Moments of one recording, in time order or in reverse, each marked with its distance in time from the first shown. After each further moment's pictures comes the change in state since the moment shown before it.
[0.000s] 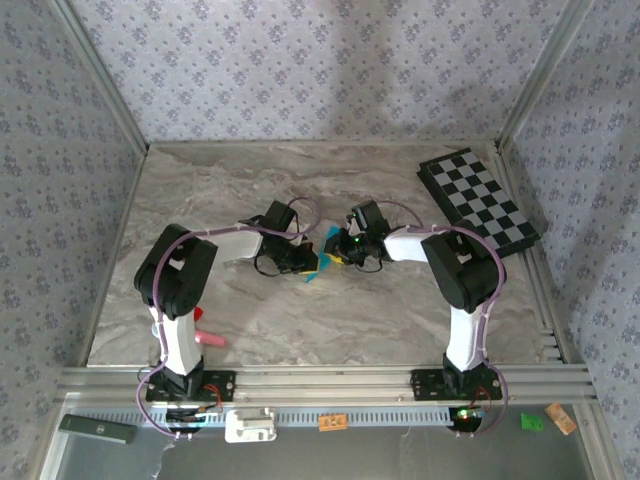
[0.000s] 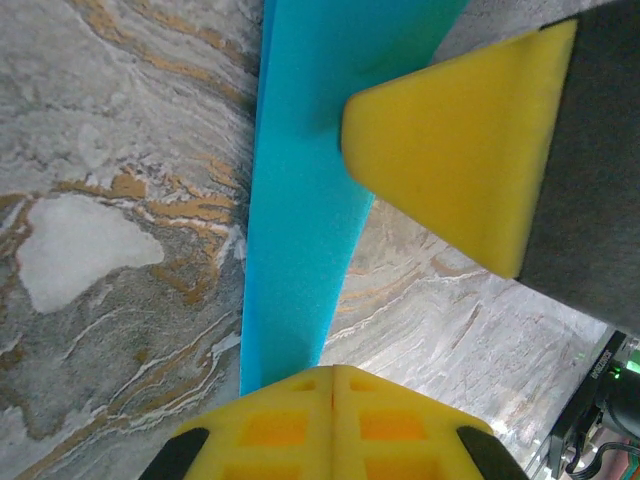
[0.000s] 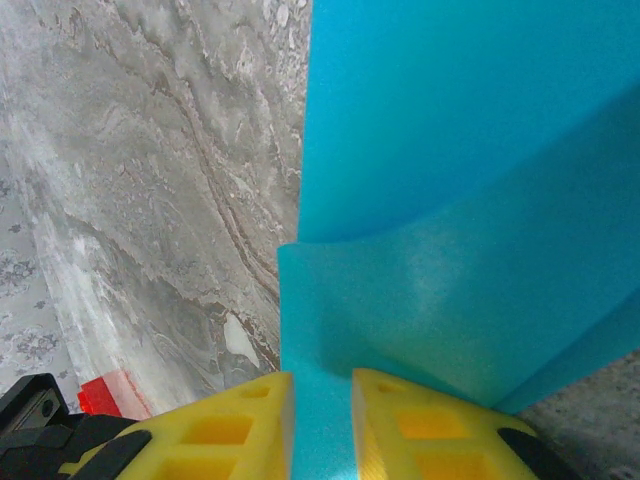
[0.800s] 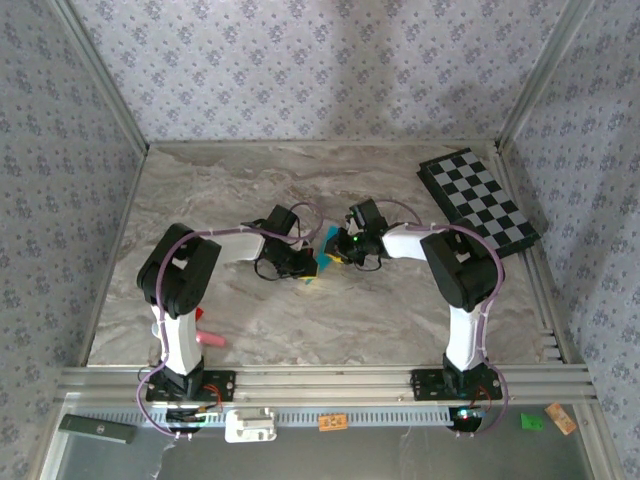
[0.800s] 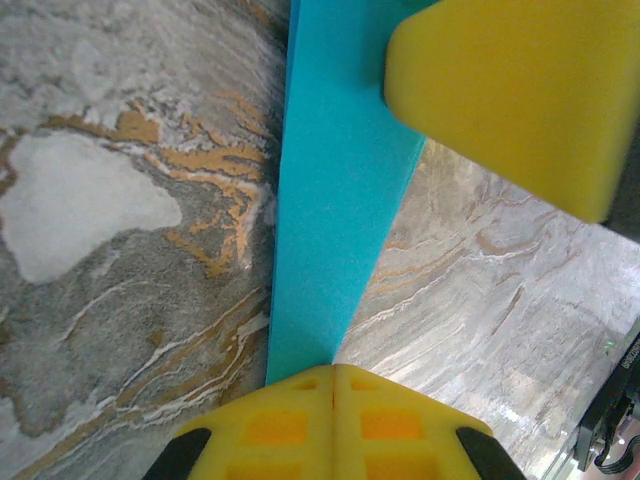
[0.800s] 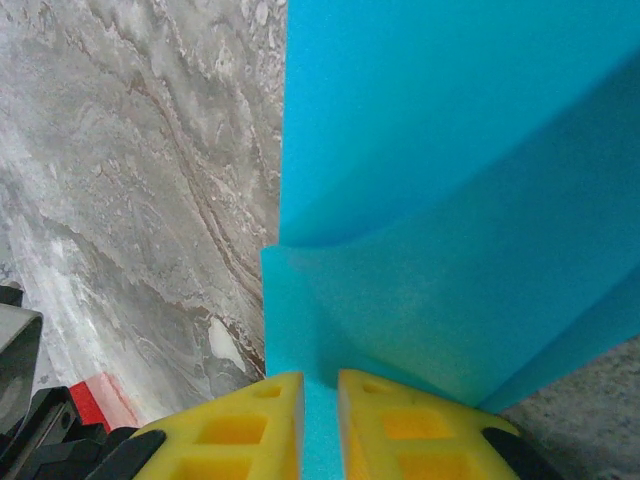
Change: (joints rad) left arm -0.012 0.016 -0.020 -0.012 -0.018 0.029; right arm 0.003 0.012 0.041 -0.079 0.022 -0.025
